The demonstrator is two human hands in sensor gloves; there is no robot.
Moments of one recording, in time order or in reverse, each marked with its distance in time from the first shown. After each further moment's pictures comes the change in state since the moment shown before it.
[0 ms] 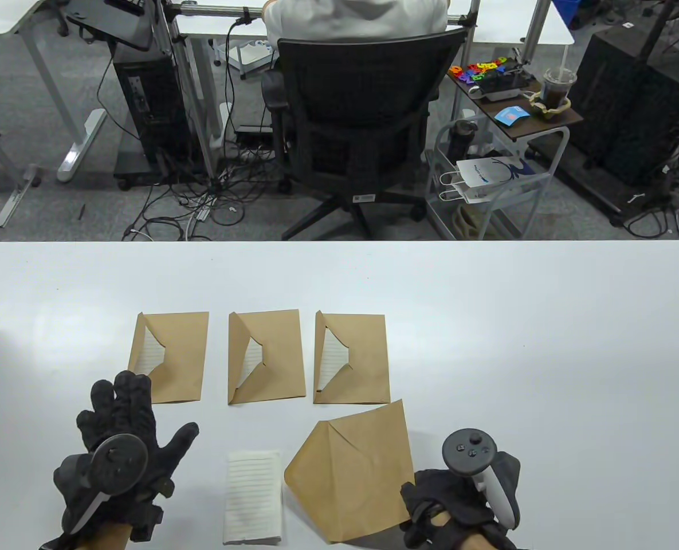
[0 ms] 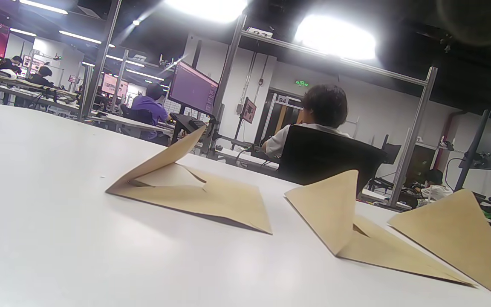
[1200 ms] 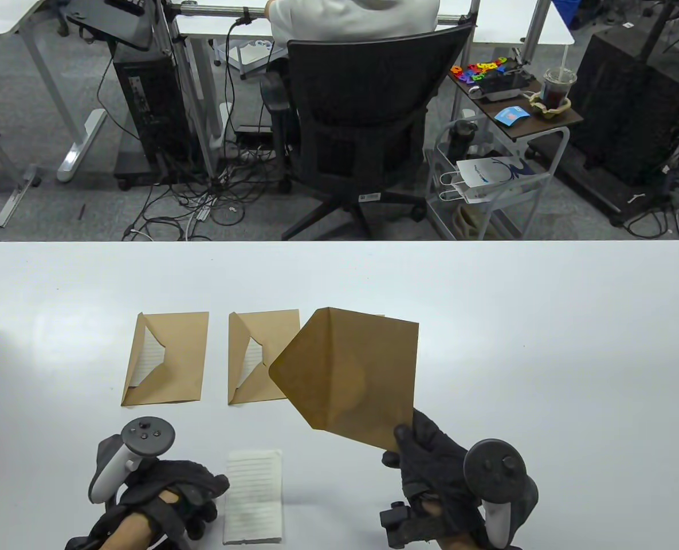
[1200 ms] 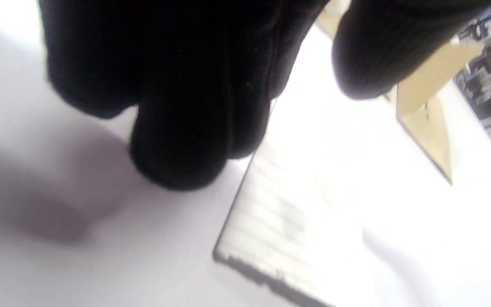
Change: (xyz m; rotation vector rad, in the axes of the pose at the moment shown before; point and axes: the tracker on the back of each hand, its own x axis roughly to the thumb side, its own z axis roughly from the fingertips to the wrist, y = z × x) left_hand 0.013 -0.045 0.001 -0.871 0.268 0.487; right_hand 0.039 -0.032 0.036 -0.535 -0.434 -0.444
